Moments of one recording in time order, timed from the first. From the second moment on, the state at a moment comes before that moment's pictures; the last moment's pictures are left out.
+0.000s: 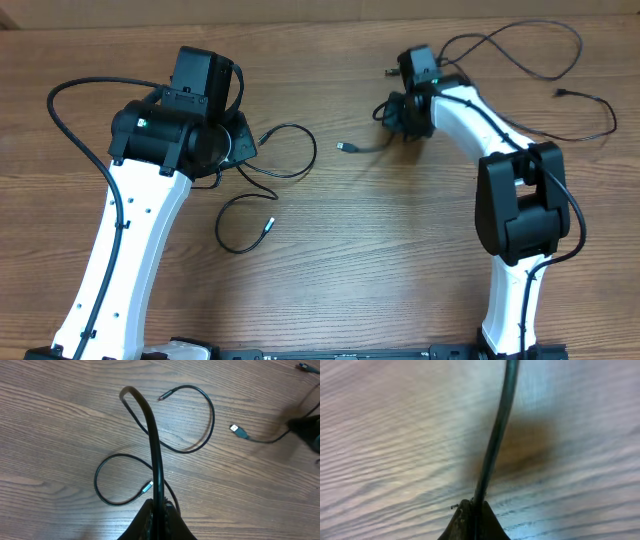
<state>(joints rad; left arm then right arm) -0.25 1.51 1.65 -1.30 -0.05 -0.57 0.23 2.19 1.69 -0.70 -0.04 0.50</state>
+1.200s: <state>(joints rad) -0.25 1.51 1.65 -1.30 -0.05 -0.57 0.05 1.92 1.77 -0.85 0.40 -0.35</state>
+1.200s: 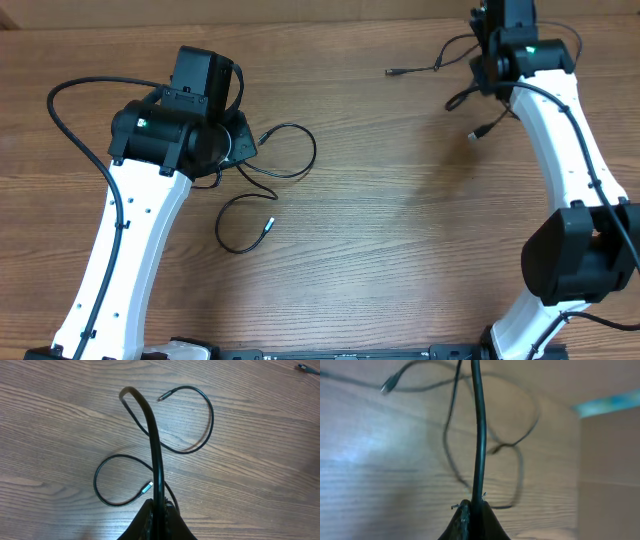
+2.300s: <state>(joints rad) -0.25 1.51 1.65 -1.31 -0.05 -0.57 0.01 1.99 1.63 -0.93 -0.20 0.00</state>
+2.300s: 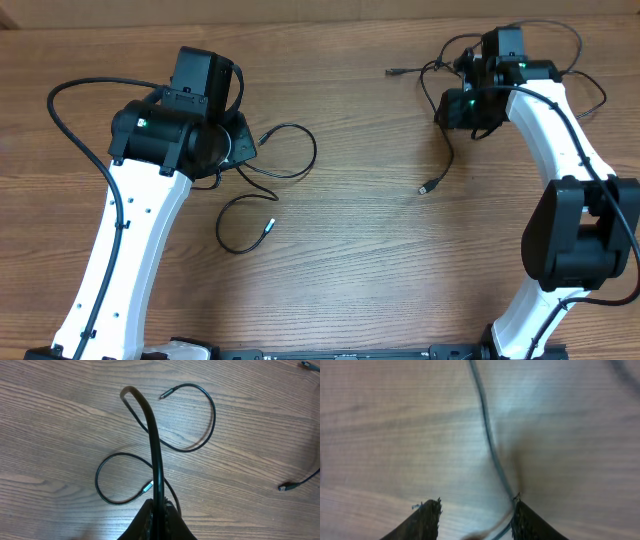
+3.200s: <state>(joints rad) -0.25 1.51 1.65 -1.30 -0.05 -0.57 0.01 2.09 1.48 -0.94 -0.05 0.09</state>
